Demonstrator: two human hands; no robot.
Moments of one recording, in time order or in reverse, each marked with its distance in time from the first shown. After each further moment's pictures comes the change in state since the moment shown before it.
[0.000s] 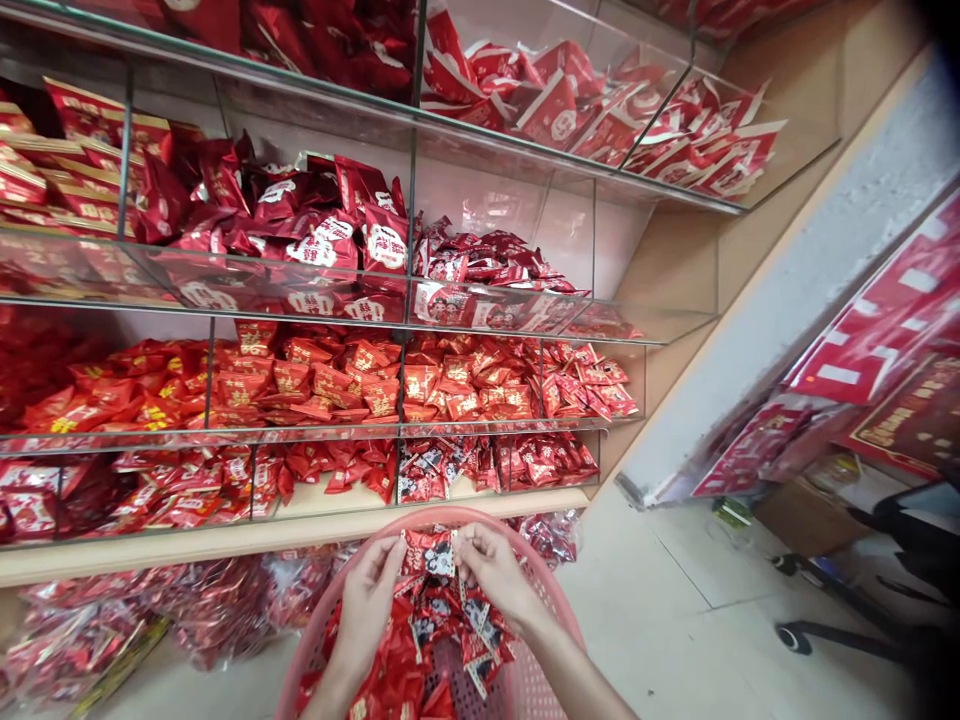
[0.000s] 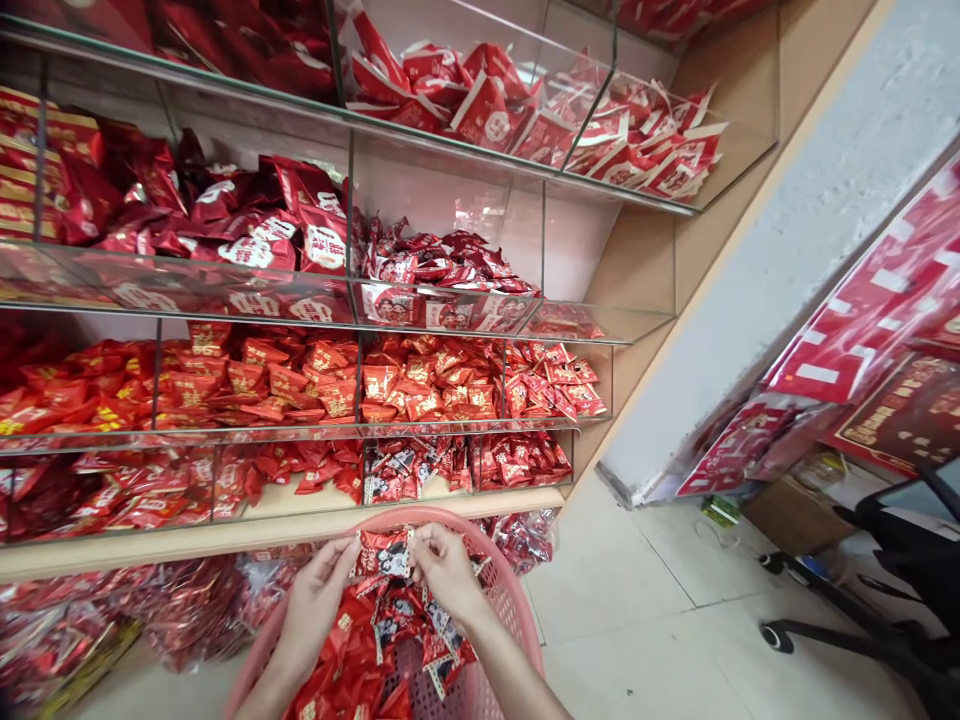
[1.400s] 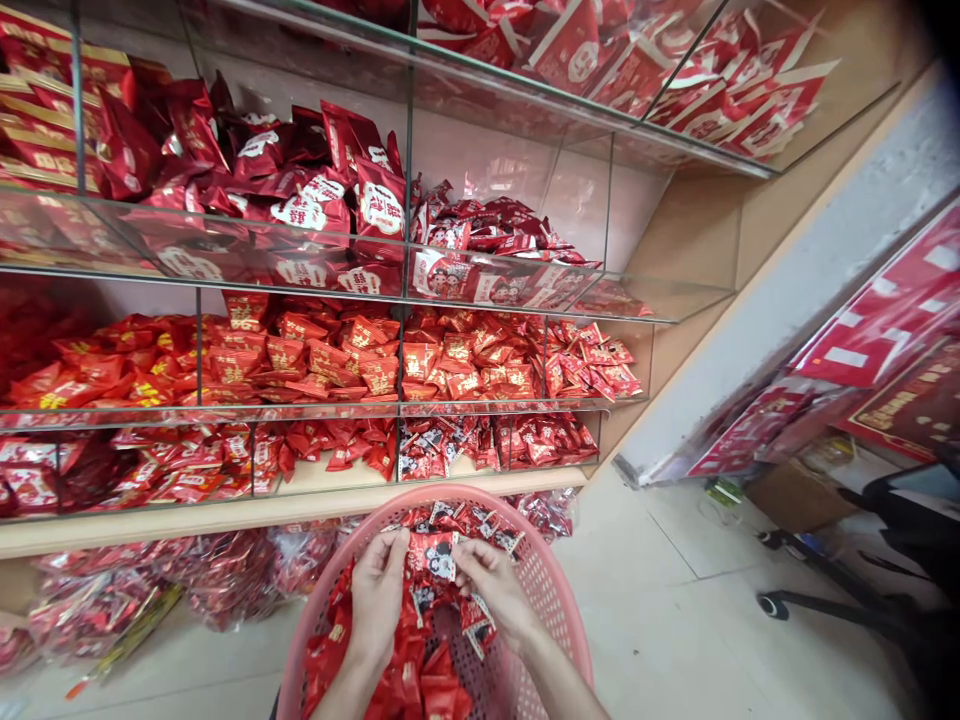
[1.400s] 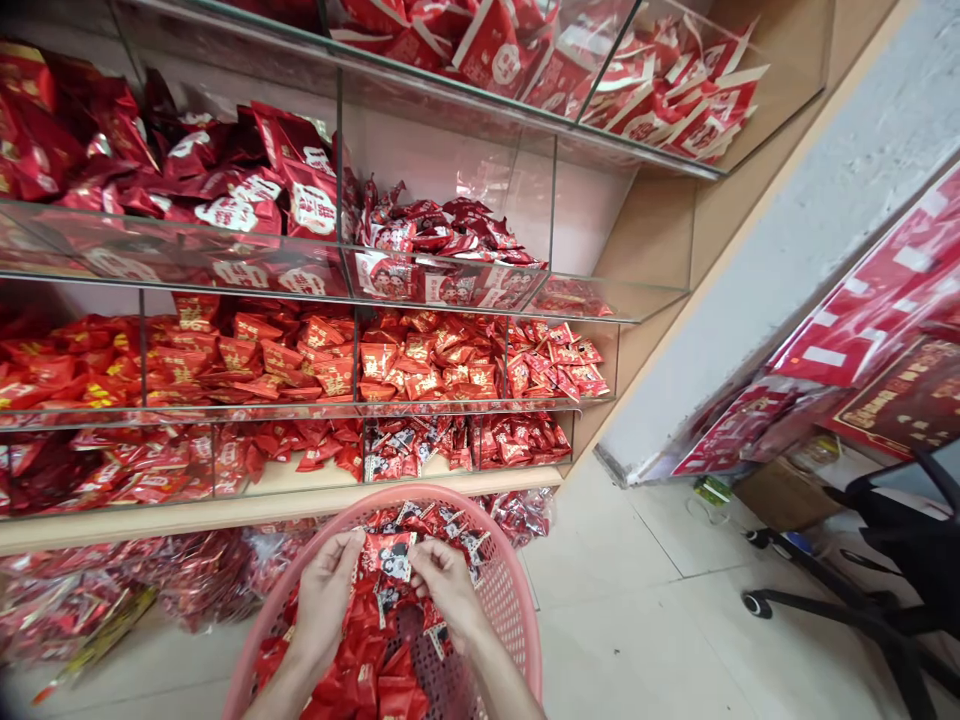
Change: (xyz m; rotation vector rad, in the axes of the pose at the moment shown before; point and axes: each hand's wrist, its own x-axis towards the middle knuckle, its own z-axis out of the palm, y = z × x) left_hand -0.021 -0.011 0.015 -0.088 0.145 -0.072; right_hand -0.025 0.051 0.001 0.179 0.075 0.178
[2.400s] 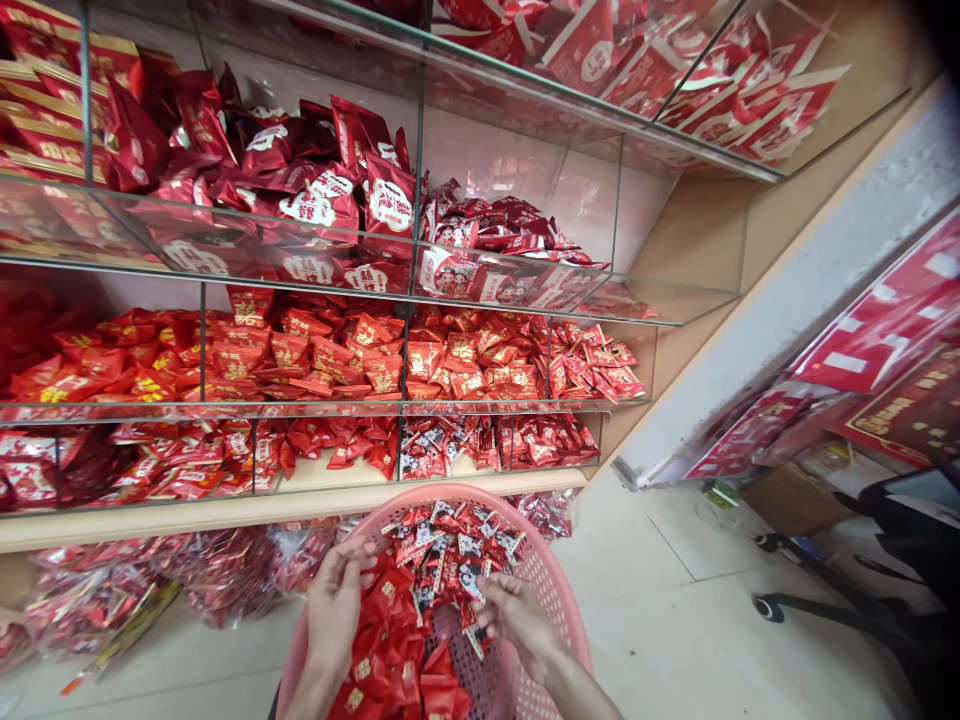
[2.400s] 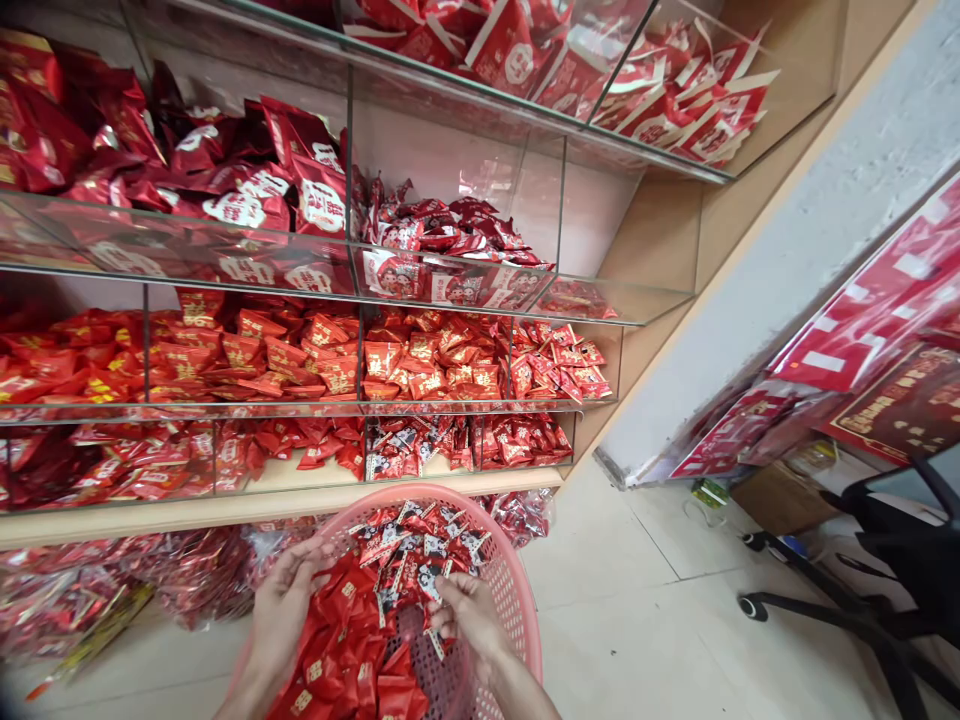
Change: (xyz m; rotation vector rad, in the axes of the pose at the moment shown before) left_hand 0.014 -0.022 -0.052 -0.092 0.155 -0.124; right_hand -0.024 0.017 -0.028 0.044 0.128 0.294
